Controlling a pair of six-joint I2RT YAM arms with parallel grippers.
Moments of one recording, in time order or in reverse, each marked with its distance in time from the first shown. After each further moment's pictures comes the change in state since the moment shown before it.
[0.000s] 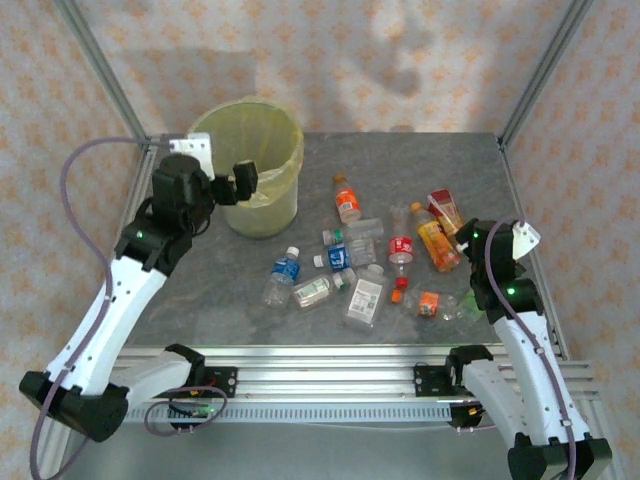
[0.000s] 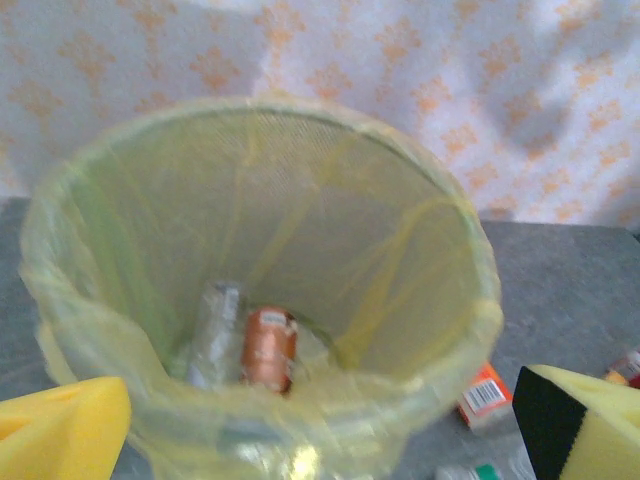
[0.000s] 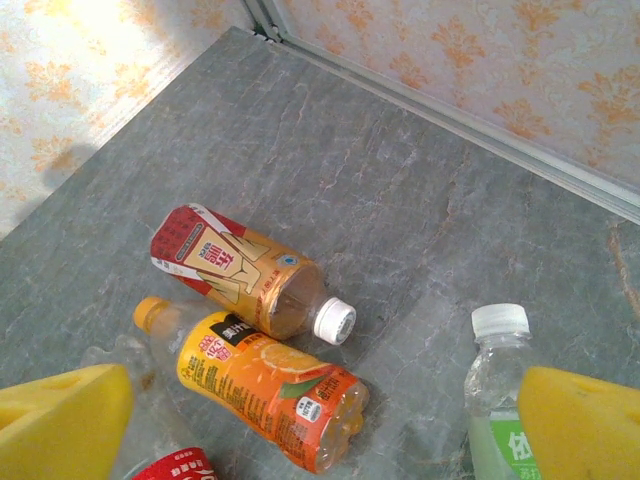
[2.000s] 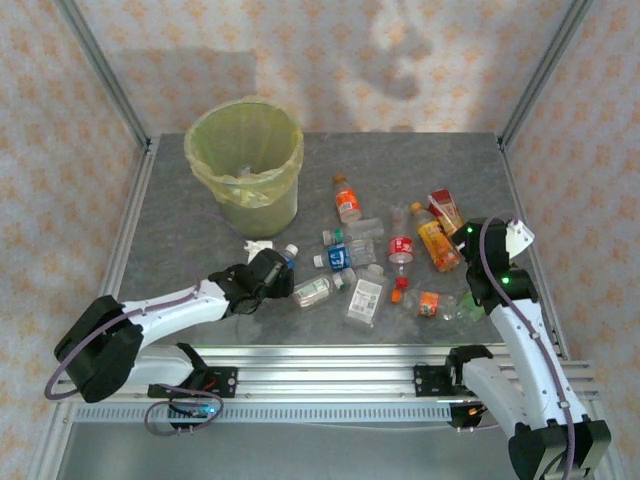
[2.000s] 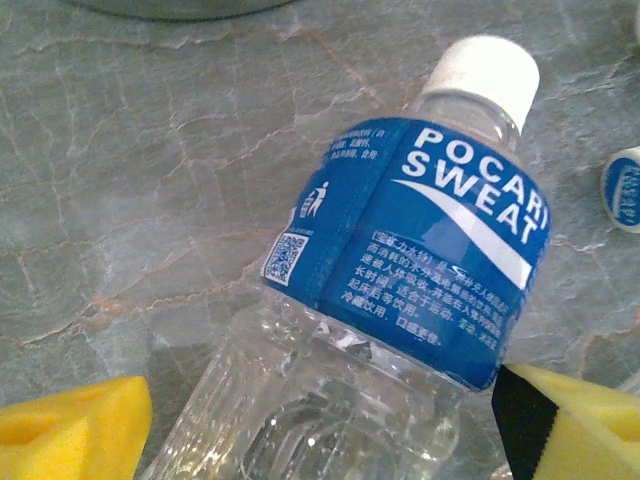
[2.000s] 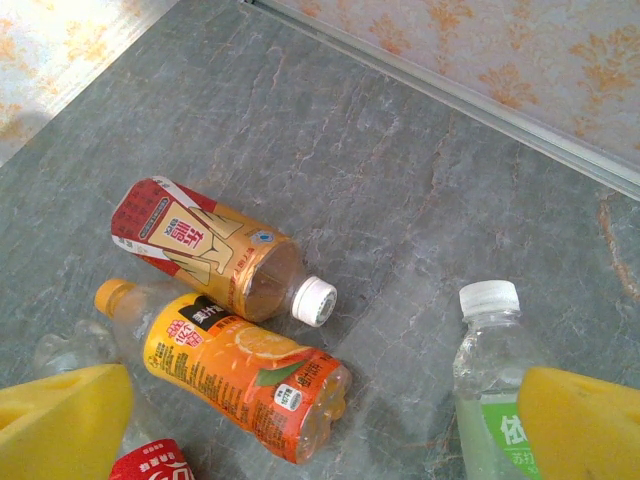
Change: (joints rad) left arm -0.363 0.231 -0.653 0.217 -0.146 -0.382; right arm 0.000 0.077 0.000 -0.016 0.000 0.026
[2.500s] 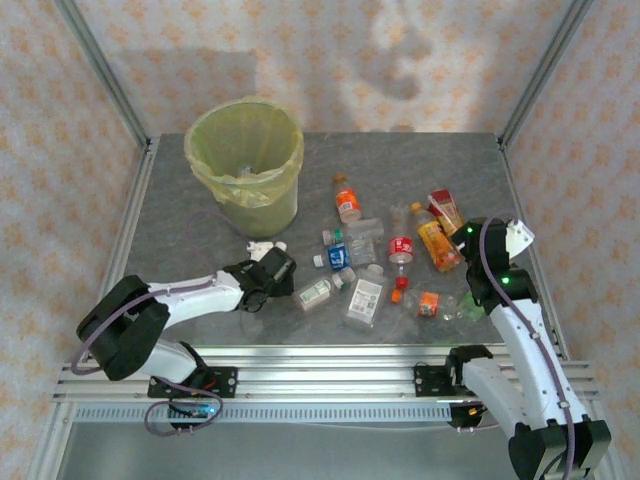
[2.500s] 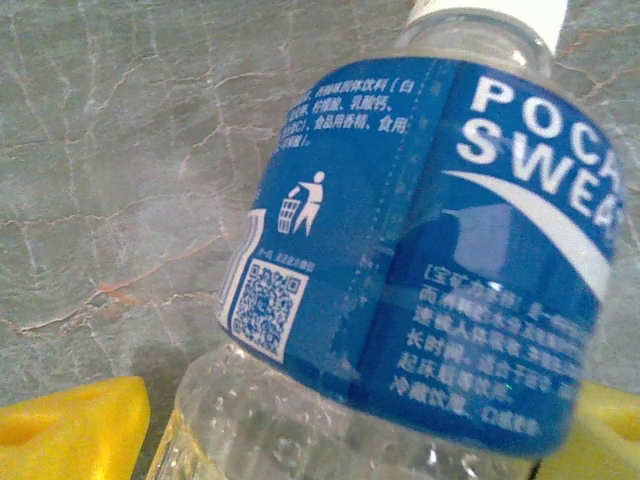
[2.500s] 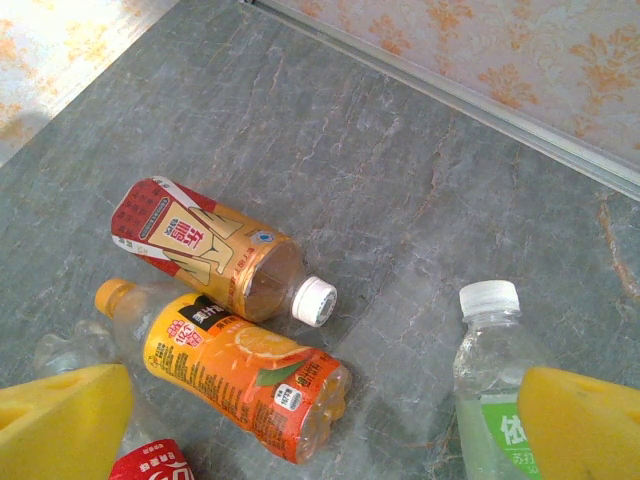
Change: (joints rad) left arm 0.012 0.153 0.058 -0.038 -0.044 -0.090; right arm 0.000 0.000 0.000 0.000 0.000 0.000
